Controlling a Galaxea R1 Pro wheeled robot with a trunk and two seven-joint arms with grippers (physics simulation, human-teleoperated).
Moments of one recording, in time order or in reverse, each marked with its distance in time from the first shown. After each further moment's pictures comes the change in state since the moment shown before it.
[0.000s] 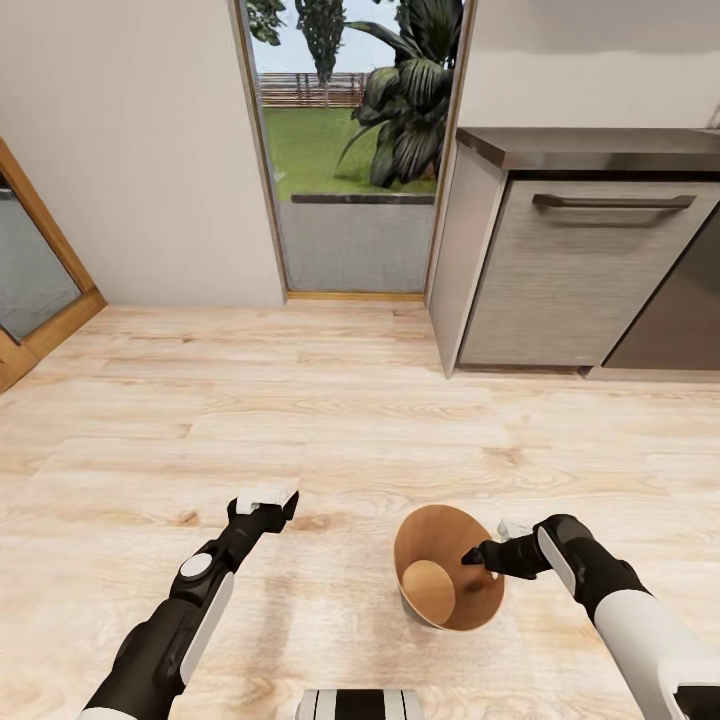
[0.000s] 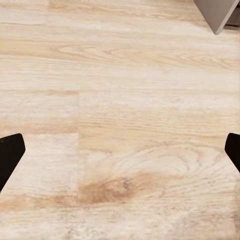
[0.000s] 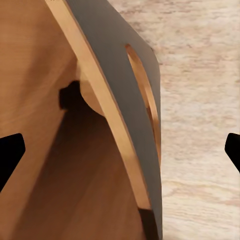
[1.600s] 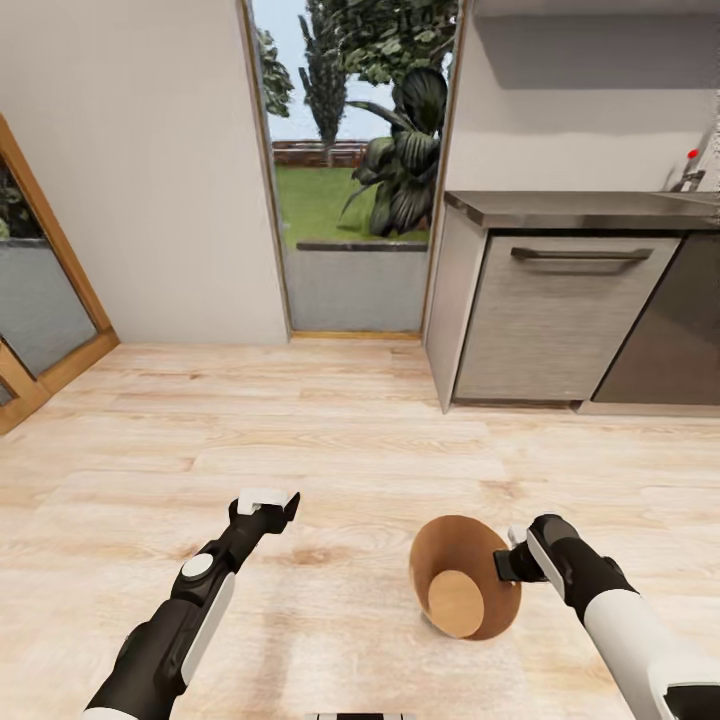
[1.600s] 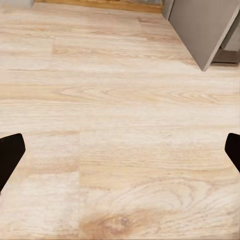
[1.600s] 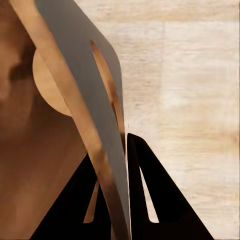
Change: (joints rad) left arm 0.000 -0.003 -0.002 0.002 -0.002 0.005 0.000; right arm 0.000 0.025 0.040 -0.001 0.083 0.004 -0.285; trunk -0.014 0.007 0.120
